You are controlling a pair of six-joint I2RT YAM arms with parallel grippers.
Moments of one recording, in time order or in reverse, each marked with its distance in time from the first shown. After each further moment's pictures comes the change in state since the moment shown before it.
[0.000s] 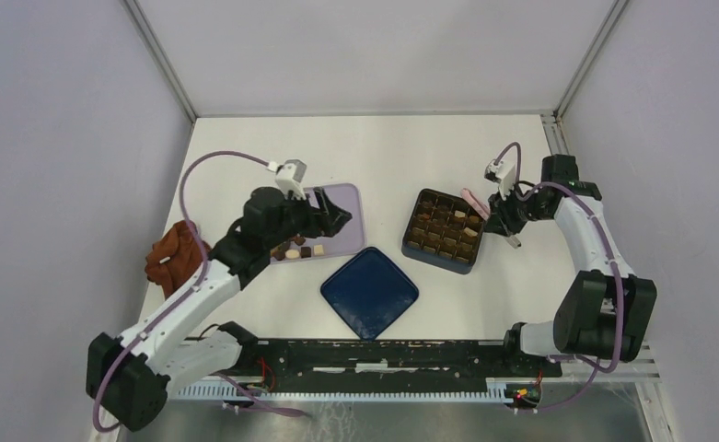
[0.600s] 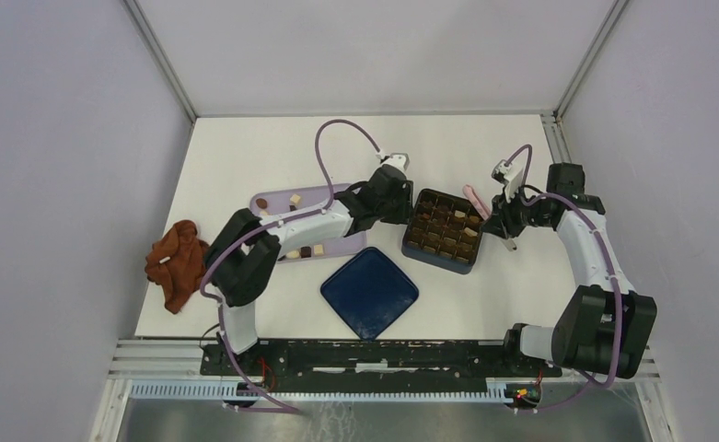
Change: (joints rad) left arm -0.347 0.910 0.565 -0.001 -0.299 -0.031; right arm -0.030 -0.097 -0.098 0.129 -0.121 0.120
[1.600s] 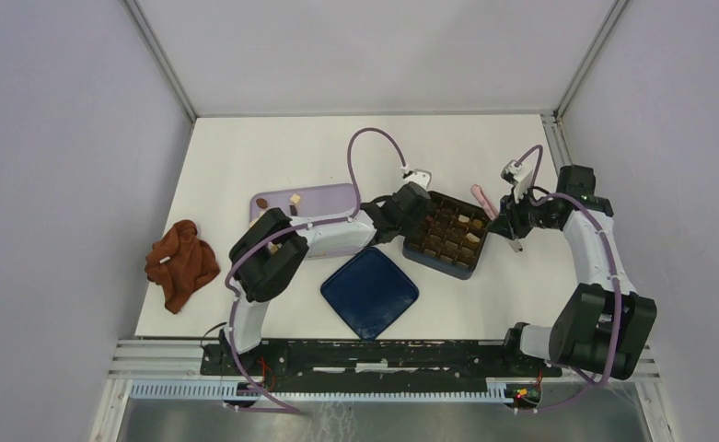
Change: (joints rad) left arm -0.085 0.179 0.128 -0.057 -0.107 0.084; right arm -0.064 0.000 0.000 -0.025 -0.026 -0.038
